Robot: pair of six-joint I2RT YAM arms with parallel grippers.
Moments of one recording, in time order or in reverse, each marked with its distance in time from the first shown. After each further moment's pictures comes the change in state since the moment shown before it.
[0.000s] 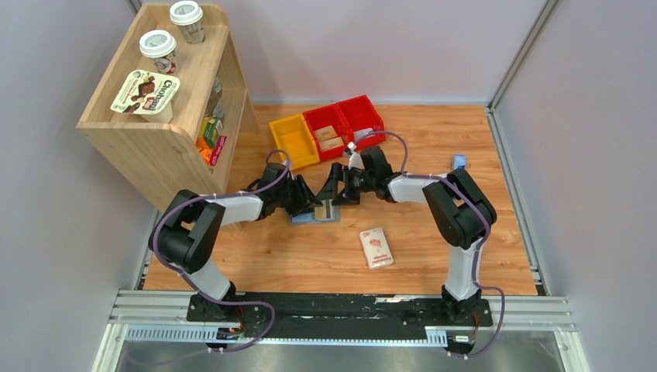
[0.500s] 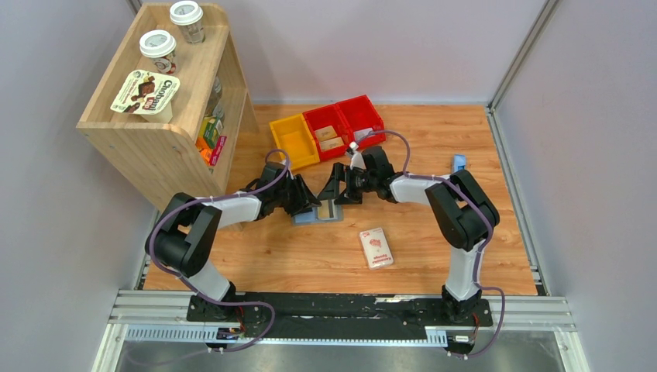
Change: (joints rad) left arm 0.000 -0.031 0.000 -0.037 -0.014 0.031; right arm -0.003 -0.024 -0.011 -0.026 0.038 -0.023
